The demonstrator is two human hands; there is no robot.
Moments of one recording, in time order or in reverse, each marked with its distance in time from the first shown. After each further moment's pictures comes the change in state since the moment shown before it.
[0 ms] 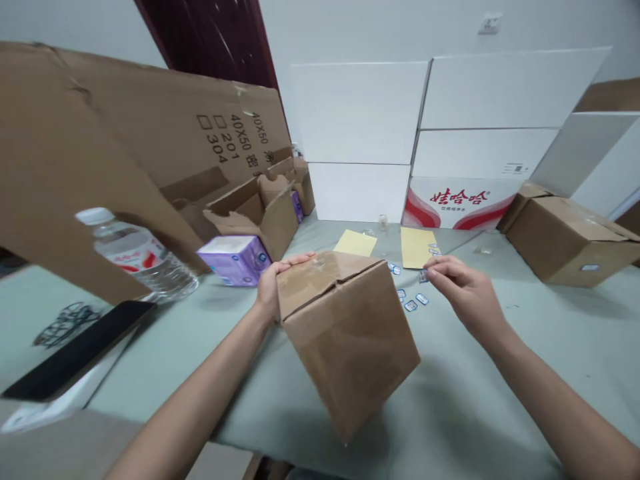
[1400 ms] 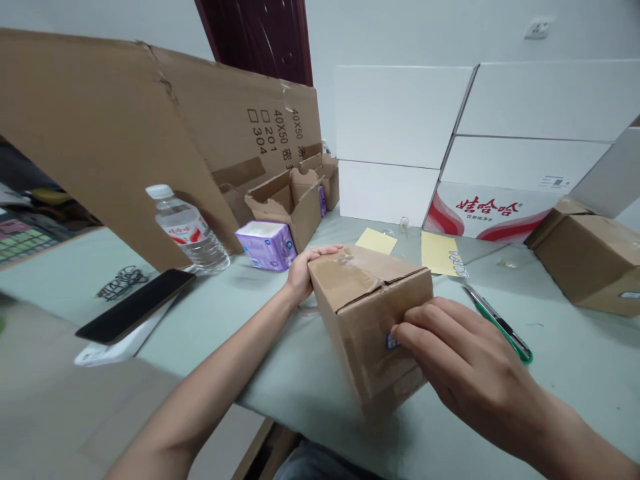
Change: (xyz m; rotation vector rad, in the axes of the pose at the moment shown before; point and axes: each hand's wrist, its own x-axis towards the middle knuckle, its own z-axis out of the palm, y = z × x) left_hand 0.000 -0.006 0.000 -0.071 -0.062 0.032; right_hand -0.048 -0.101 -0.002 -0.295 -0.063 -0.977
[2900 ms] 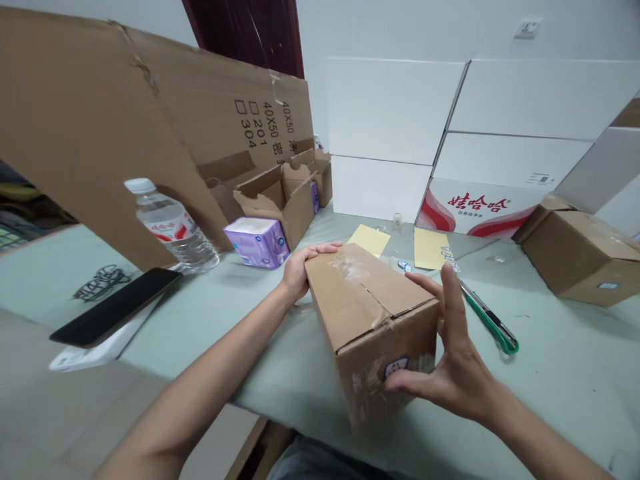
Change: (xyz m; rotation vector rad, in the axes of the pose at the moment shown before) left_hand -0.010 0.006 0.011 0.131 -0.053 0.048; right_hand -0.044 0.002 0.040 0.520 0.100 0.519
